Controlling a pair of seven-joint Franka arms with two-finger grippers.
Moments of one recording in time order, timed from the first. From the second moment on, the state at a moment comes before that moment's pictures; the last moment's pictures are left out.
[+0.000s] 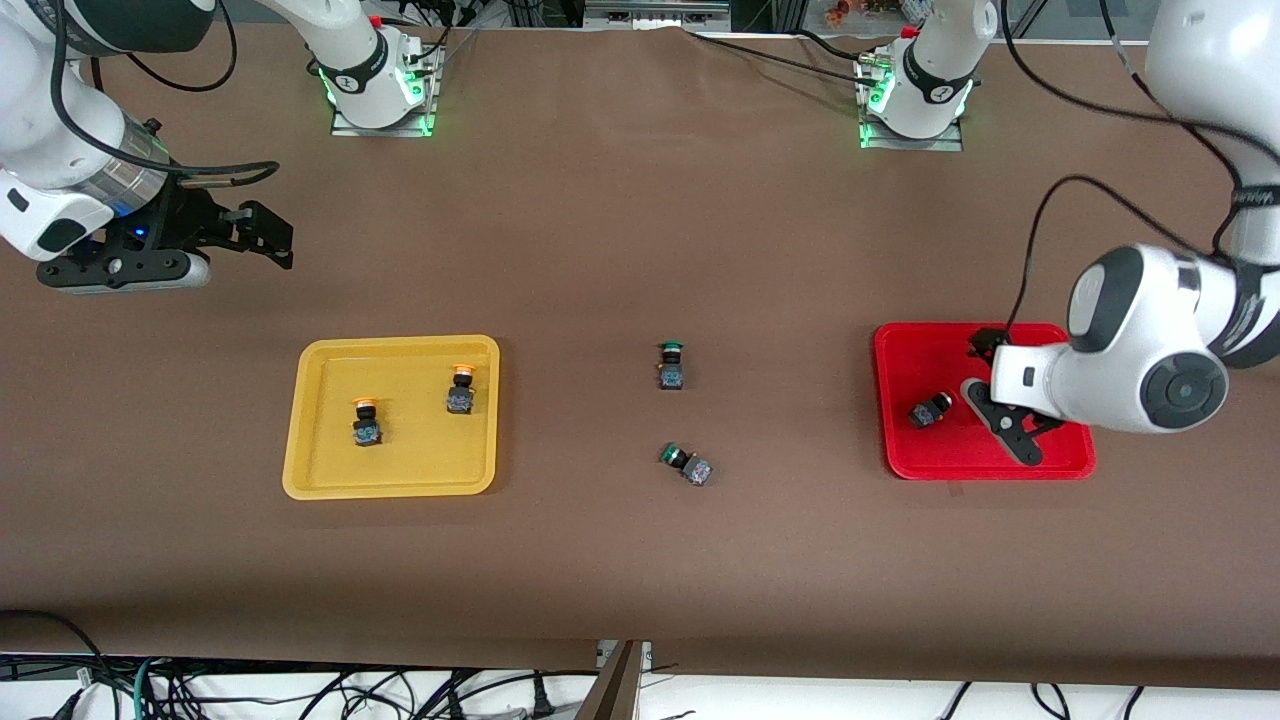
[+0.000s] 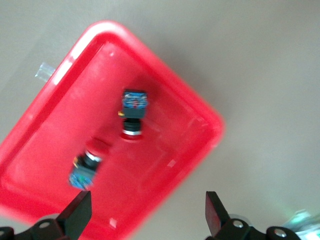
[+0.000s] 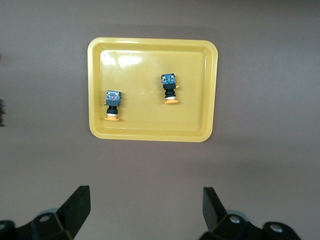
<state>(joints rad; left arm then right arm) 0.28 0.50 -0.46 -1.50 0.21 1.63 0.56 0.32 0.04 -0.15 -1.64 0.01 1.67 0.10</state>
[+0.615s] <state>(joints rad) 0.15 0.25 -0.38 -1.37 0.12 1.53 0.00 0.32 0.06 -0.15 -1.62 -0.03 1.68 0.10</state>
